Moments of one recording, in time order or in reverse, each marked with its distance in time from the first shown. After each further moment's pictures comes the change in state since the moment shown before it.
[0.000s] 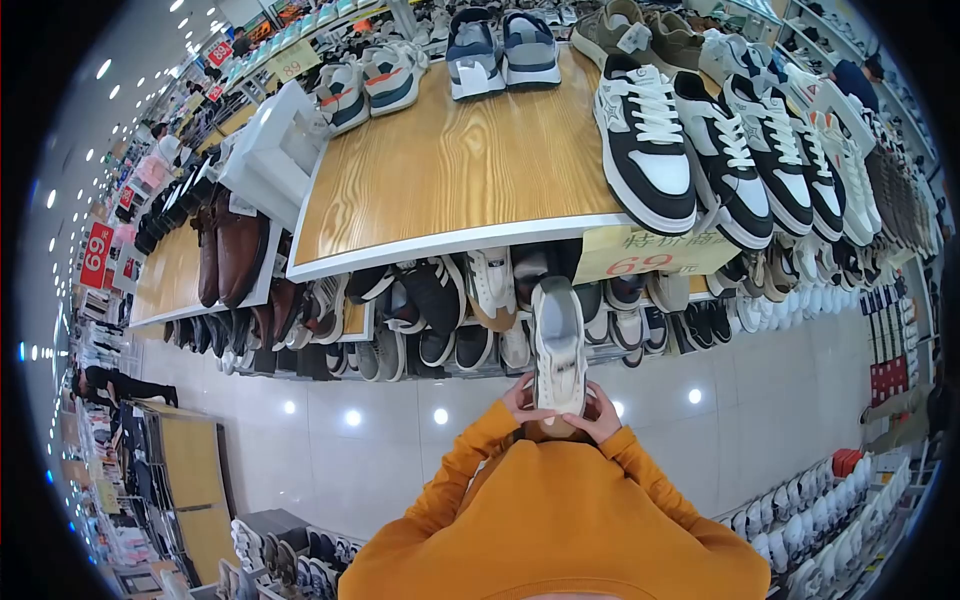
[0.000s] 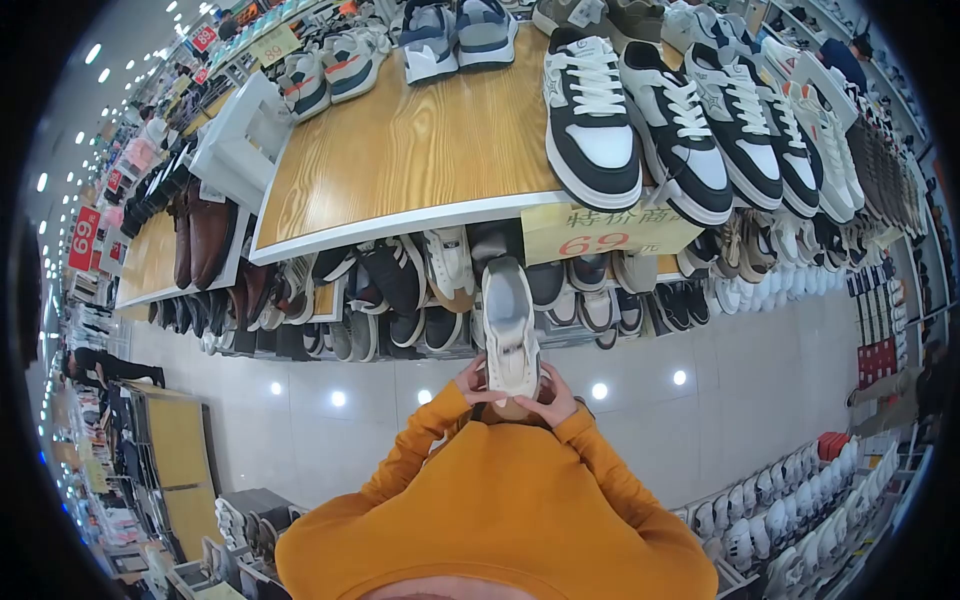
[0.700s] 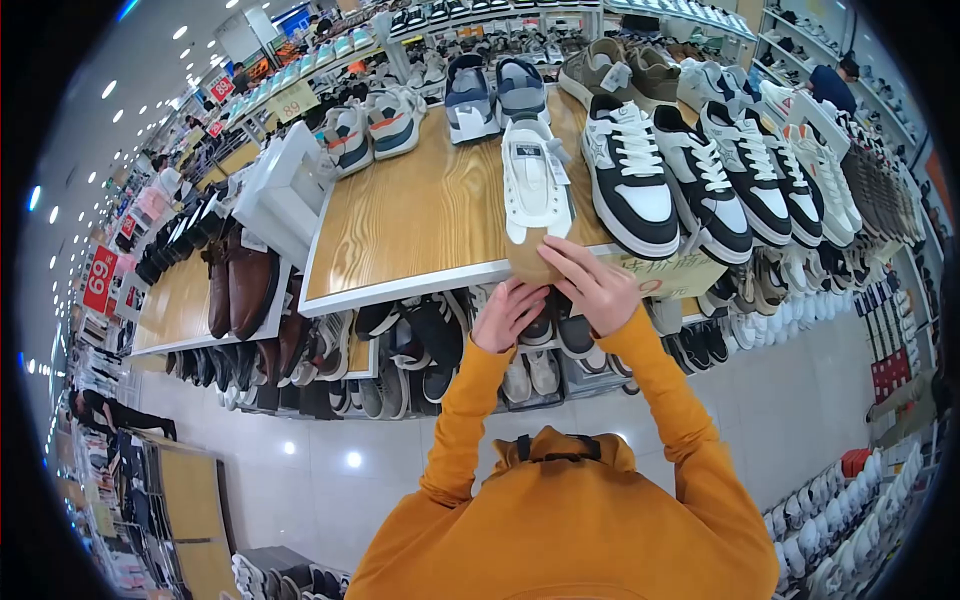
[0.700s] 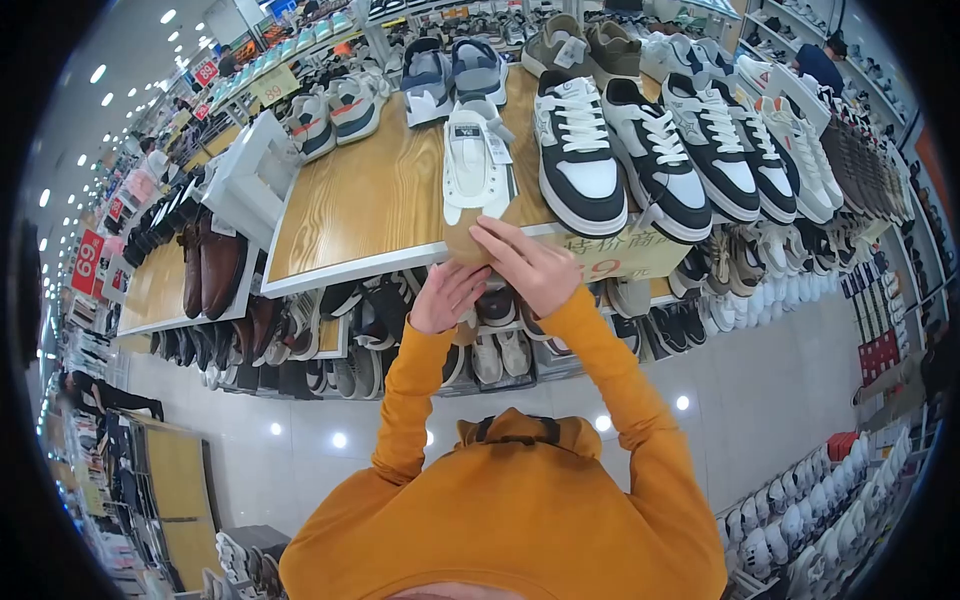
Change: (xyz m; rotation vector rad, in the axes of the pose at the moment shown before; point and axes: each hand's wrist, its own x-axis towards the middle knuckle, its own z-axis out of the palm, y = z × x) left_hand 0.034 0.204 0.016 -0.290 -0.016 0.470; right_hand 0.118 -0.256 0.046 -1.280 0.335 -1.293
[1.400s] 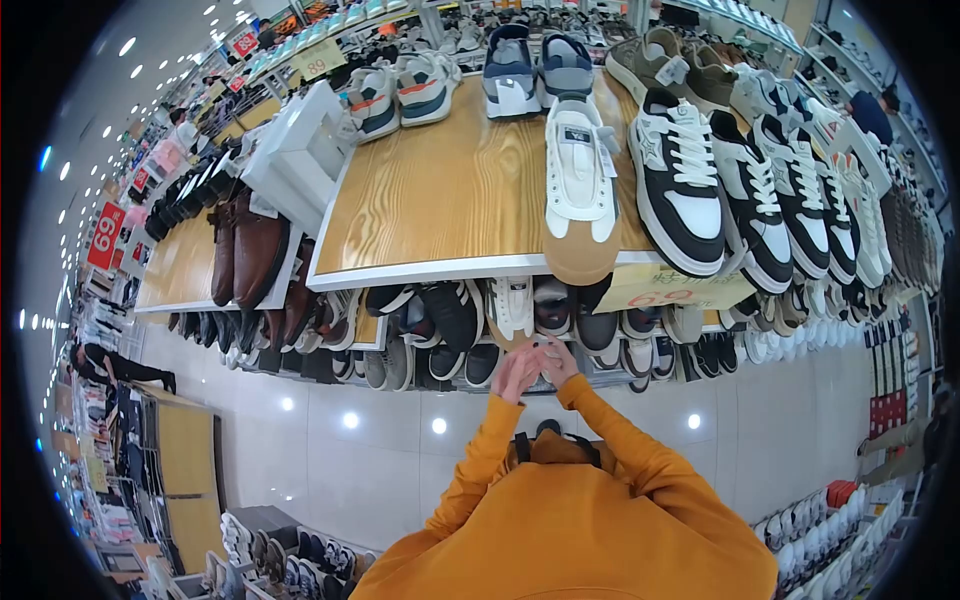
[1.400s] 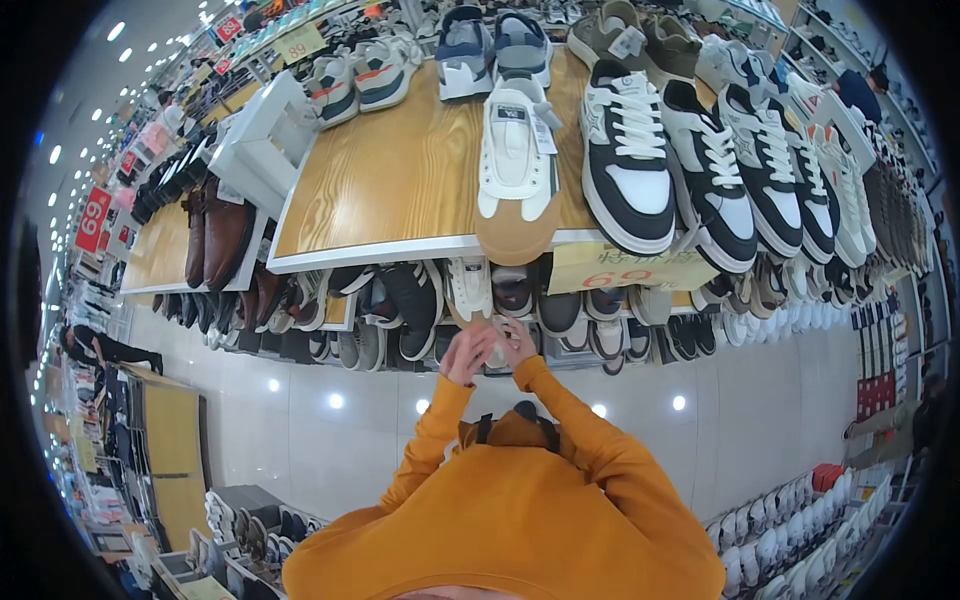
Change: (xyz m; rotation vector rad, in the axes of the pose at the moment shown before) left_hand -0.070 -0.112 -0.069 0.093 0.342 -0.020; right_hand -0.268 -0.029 0.210 1.175 -0.211 1.235
